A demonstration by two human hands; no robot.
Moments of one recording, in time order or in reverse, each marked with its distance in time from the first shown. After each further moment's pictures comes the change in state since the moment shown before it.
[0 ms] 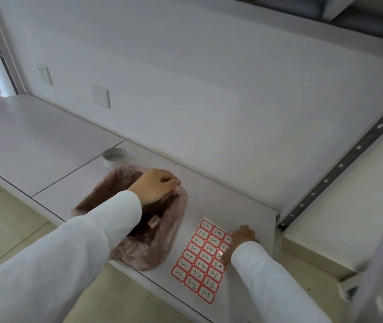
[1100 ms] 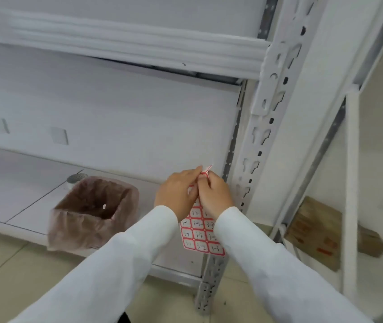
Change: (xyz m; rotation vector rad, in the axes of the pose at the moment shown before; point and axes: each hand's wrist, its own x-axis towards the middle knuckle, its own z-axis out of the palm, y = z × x) left_hand -0.186 0.176 0.108 0.276 0.215 0.506; right_hand -0.292 0.069 -0.112 0.998 0.619 -0.378
